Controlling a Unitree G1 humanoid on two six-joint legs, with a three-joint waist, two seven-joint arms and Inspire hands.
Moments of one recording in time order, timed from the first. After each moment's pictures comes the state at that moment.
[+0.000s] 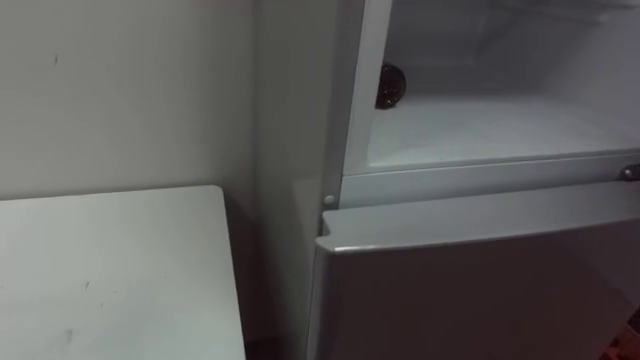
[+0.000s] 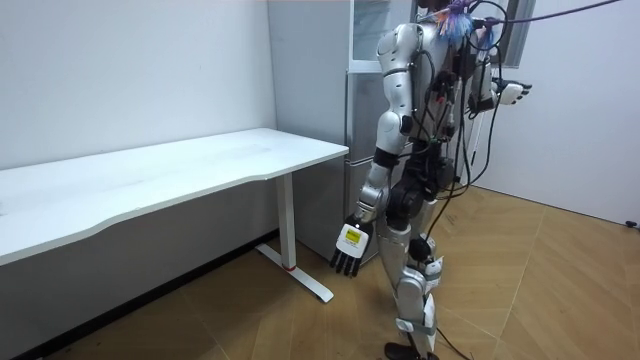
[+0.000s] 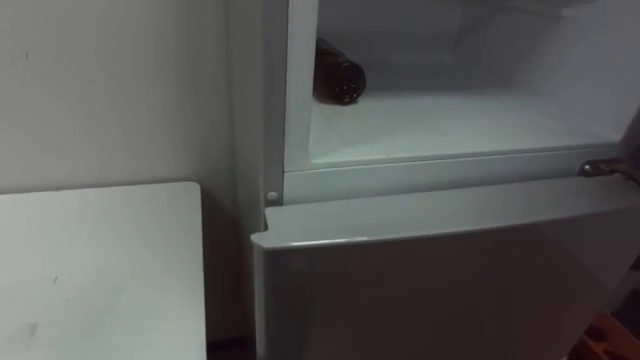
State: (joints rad) left arm 0.32 0.20 0.21 1.08 -0.40 -0.02 0.03; right arm 0.20 -0.28 -0.86 -0.12 0.78 -0.16 -1.03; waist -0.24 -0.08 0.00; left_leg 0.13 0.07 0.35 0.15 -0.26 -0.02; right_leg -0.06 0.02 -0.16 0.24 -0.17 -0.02
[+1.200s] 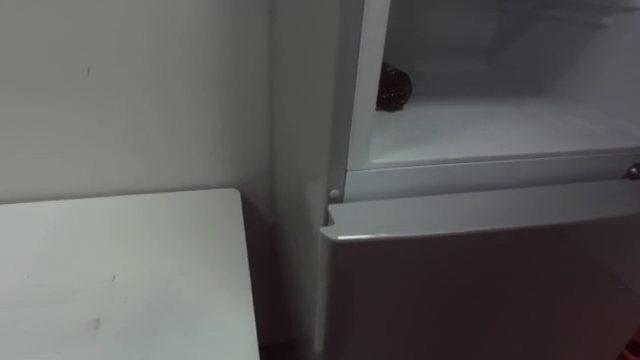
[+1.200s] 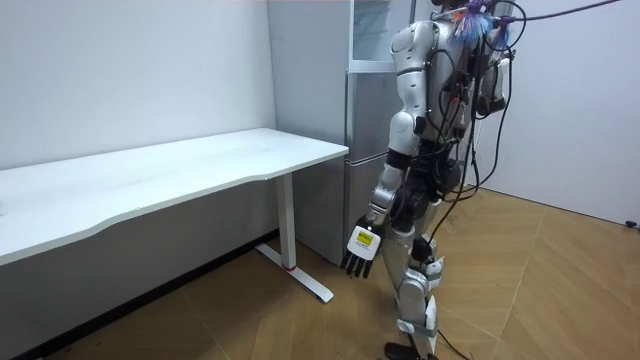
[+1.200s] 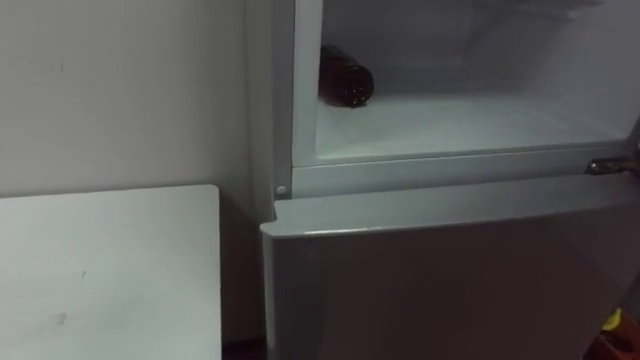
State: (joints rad) left arm 0.30 0.18 0.17 1.14 -0.38 -0.05 -0.01; right arm 0.24 -0.30 -0.61 -0.38 0.28 -0.14 -1.04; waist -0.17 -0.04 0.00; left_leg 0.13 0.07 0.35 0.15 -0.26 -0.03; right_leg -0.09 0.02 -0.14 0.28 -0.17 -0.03
